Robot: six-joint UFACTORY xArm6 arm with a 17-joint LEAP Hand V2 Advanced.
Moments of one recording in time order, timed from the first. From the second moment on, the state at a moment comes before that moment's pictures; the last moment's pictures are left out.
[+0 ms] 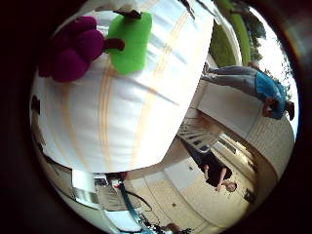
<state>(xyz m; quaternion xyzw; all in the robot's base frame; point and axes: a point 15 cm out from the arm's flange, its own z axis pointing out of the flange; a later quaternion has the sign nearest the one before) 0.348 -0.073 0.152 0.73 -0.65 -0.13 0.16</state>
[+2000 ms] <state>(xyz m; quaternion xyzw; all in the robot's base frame) 0.534 0.225 0.353 0.82 -0.57 0.03 -0.07</state>
